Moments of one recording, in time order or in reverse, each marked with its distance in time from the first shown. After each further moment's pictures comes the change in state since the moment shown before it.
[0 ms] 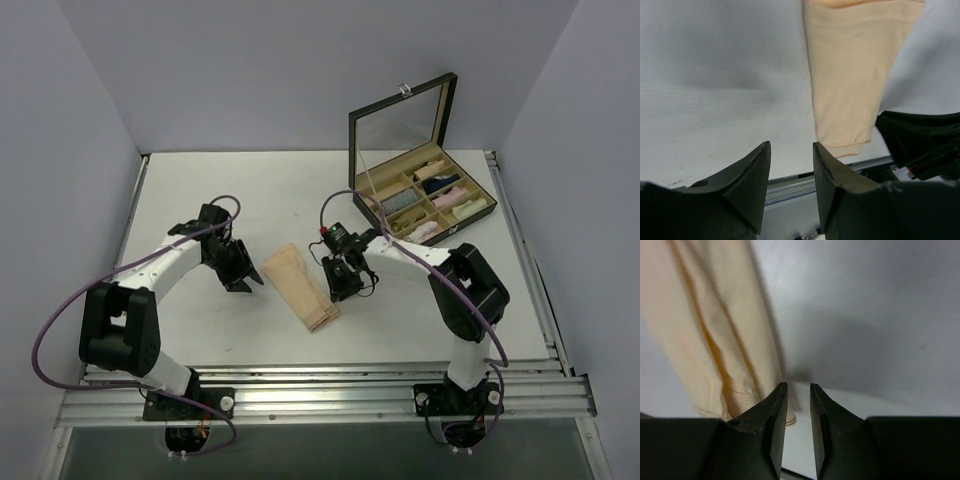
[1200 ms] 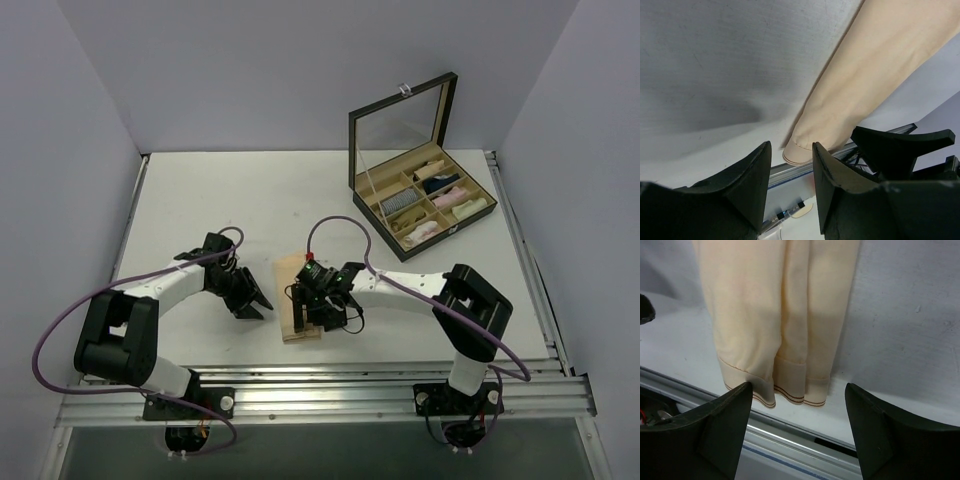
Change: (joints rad) left arm -0.034 -0.078 -0.292 0.175 0.167 -0.136; right arm 0.309 -0.115 -0.124 0.095 0.036 0.451
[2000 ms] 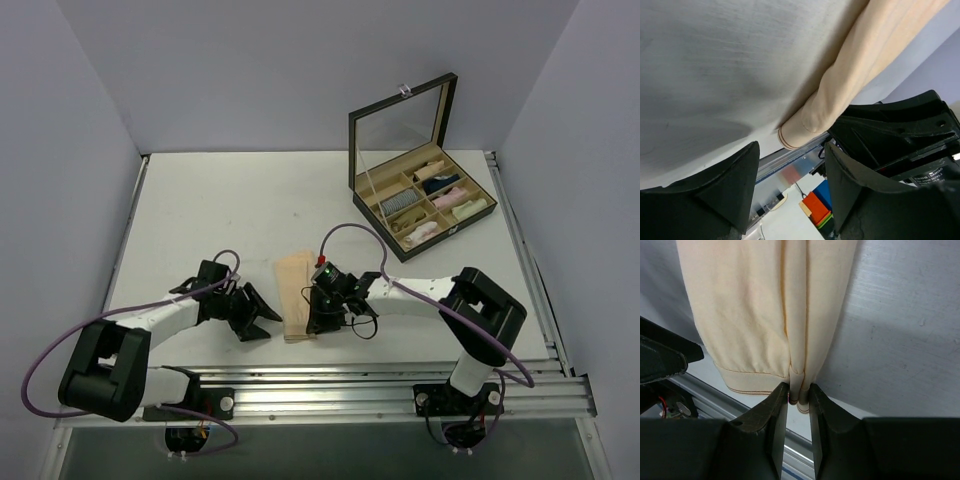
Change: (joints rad) left arm -0.025 -0.167 -0.279 0.267 0.147 -0.179; right arm -0.060 -0.060 -0.201 0.263 -0.095 0.017
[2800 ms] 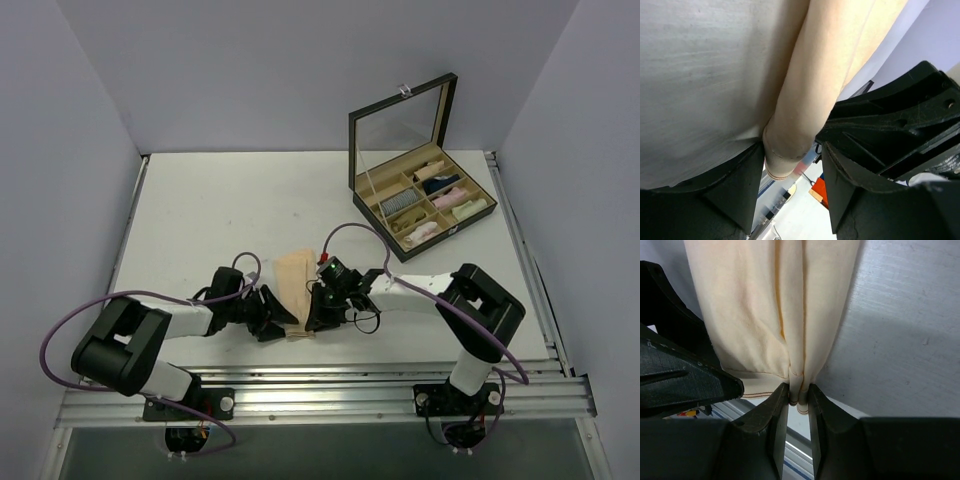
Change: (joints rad) left arm -0.124 0.144 -0.101 0.474 0.065 -0.110; right arm -0.047 0.020 -0.015 0.065 -0.092 0.002
